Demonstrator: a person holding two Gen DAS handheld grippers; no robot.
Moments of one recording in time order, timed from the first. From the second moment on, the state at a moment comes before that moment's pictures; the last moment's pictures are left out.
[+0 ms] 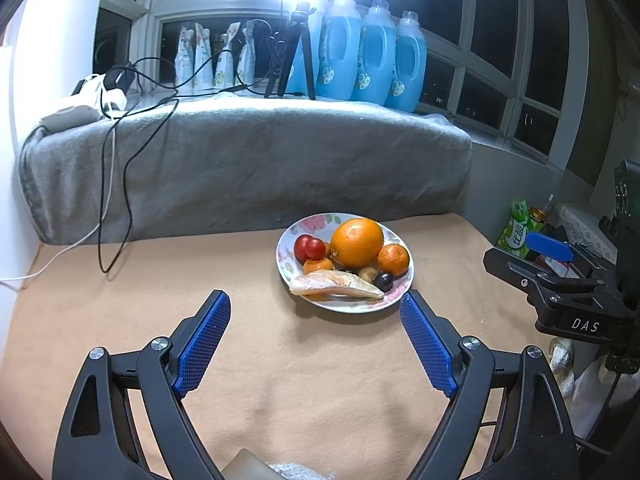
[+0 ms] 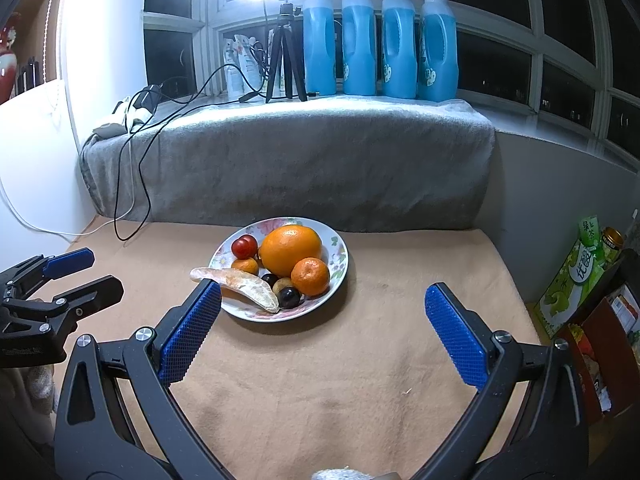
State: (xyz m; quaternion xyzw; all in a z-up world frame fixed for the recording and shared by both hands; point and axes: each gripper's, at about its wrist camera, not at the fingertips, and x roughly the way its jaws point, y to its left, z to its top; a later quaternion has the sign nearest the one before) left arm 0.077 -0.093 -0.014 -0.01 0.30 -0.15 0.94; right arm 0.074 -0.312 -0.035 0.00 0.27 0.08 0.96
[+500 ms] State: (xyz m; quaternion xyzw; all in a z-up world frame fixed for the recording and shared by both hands) left arm 0.076 -0.094 -0.012 -0.01 0.30 -0.16 0.94; right arm 0.073 -0.310 -0.036 -0.01 0.27 0.08 0.96
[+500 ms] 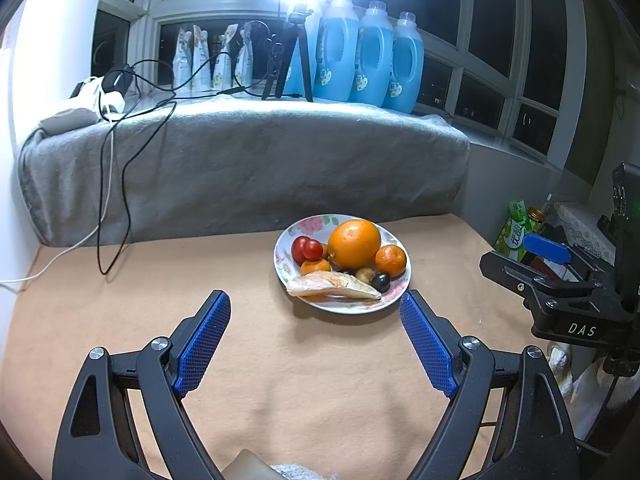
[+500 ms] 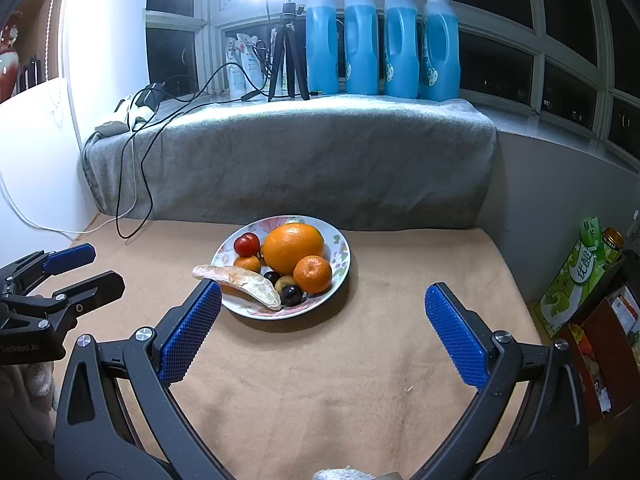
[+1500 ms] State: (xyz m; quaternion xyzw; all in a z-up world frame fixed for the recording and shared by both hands) left arm 0.073 -0.096 -0.008 -0.01 0.29 -0.16 0.94; right arm 0.069 -0.309 -0.037 0.00 0.27 0.08 0.96
